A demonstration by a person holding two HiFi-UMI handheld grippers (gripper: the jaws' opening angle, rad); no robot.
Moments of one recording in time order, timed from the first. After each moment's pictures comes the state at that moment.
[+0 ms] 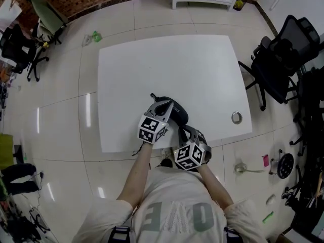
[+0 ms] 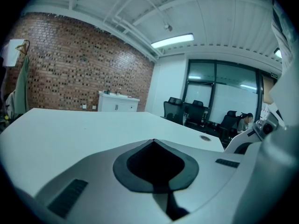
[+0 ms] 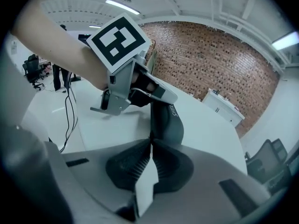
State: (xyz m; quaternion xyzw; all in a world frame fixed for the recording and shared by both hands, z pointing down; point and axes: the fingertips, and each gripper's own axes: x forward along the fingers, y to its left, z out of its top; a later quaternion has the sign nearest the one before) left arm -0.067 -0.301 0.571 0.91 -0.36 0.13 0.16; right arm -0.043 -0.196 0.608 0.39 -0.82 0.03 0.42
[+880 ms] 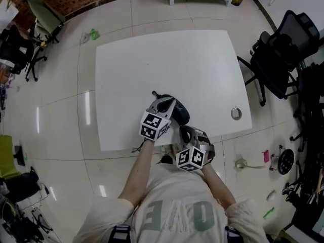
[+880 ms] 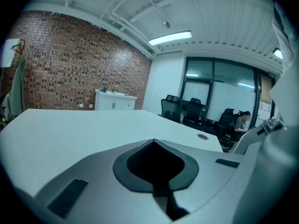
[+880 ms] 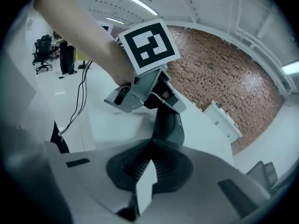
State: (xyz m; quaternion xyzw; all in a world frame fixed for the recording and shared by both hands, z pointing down) left arm -0.049 -0.298 0.573 0.91 -0.35 0.15 0.16; right arm -0.038 -0.179 0.603 0.36 -0.82 -0.06 0.45
